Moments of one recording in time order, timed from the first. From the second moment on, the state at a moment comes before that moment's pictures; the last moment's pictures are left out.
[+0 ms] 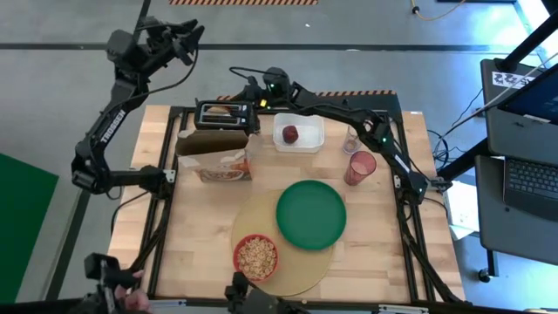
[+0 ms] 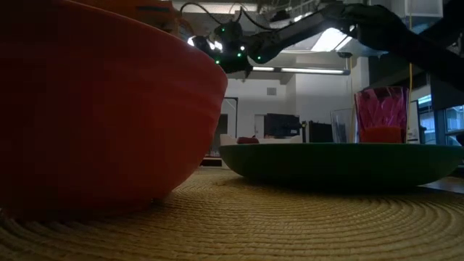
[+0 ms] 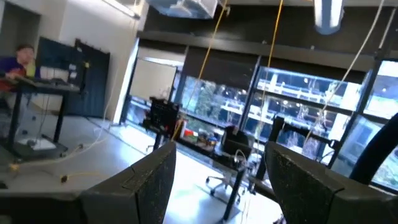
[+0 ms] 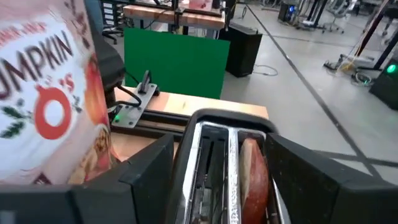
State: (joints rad) left arm 1.21 1.15 1.25 0.22 0.51 -0.44; right arm -0.47 2.37 2.15 -0.01 -0.56 -0.25
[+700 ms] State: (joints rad) left arm 1.29 1.17 1.25 -0.67 0.49 0.28; right arm -0.48 2.41 2.15 0.11 -0.54 -0.03
